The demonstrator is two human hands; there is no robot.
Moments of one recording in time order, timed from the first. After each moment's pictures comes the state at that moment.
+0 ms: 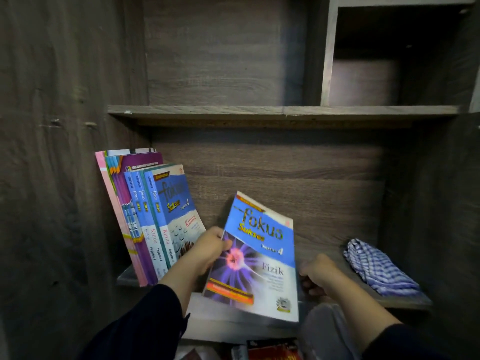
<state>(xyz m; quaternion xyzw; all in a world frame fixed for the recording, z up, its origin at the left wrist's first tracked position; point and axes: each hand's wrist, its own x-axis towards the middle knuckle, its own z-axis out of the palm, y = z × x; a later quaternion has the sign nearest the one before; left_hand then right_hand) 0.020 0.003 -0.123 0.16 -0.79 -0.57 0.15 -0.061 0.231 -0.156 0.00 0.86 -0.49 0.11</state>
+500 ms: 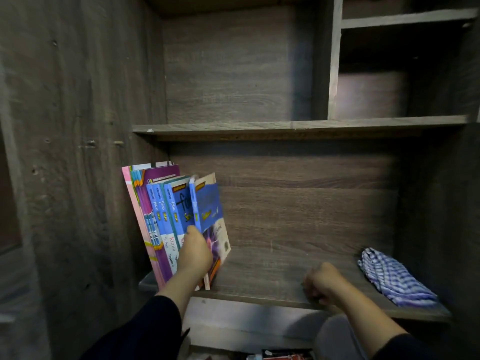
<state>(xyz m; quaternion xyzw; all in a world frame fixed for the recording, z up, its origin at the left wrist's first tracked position) 0.051 -0.030 -0.116 0.31 -0.83 -0.32 0.34 -0.051 0.222 -0.155 -0.04 0.87 -0.47 0.13</state>
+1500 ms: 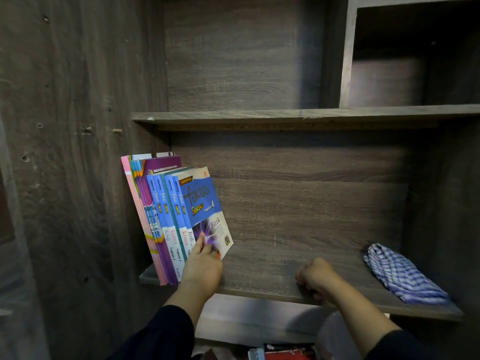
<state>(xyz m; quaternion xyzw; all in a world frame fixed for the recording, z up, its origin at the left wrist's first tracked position) 0.052 -0.033 -0.162 0.11 -0.94 0.29 0.11 -0.063 0.198 -0.167 -0.08 0.90 -0.42 0.11</state>
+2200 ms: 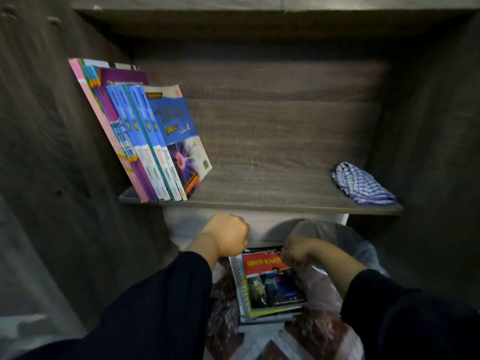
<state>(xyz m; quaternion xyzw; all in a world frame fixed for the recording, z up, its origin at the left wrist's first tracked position) 0.081 0.068 -0.214 -0.08 -0.98 0.19 0.02 0.001 0.245 -0.248 -0.19 0.93 -0.14 0.29</state>
